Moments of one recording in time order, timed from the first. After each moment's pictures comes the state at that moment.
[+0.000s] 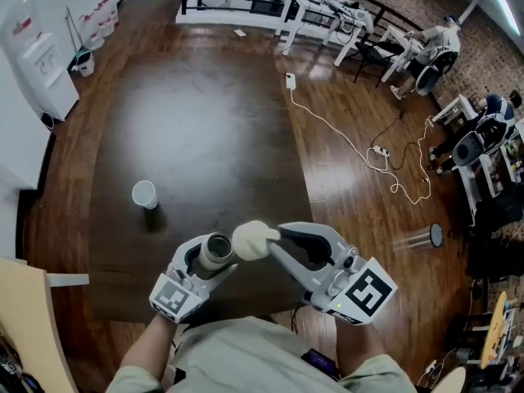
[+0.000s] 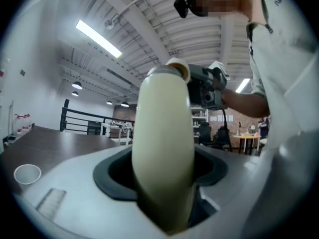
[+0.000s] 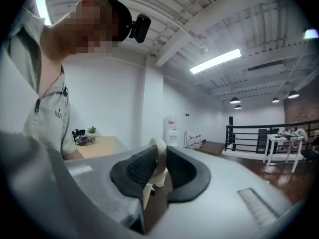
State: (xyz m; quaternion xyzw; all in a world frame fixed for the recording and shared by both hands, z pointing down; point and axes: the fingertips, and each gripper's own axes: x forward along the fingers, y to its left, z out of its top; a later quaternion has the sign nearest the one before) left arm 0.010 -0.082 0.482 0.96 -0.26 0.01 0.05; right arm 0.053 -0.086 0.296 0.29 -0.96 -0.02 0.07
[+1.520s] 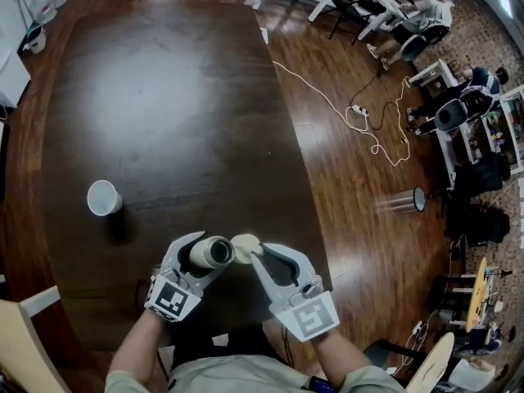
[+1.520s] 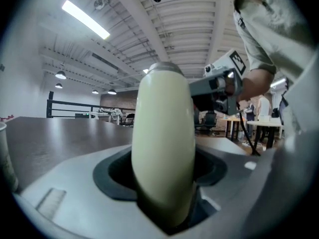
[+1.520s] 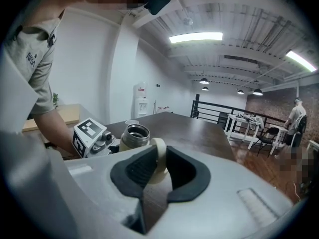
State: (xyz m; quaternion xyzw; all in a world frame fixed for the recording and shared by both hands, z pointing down) left arm 0.025 -0.090 0.591 0.98 -0.18 0.11 0.02; right arm 0.058 -0.097 0.465 0.47 -0.86 0.02 0.18
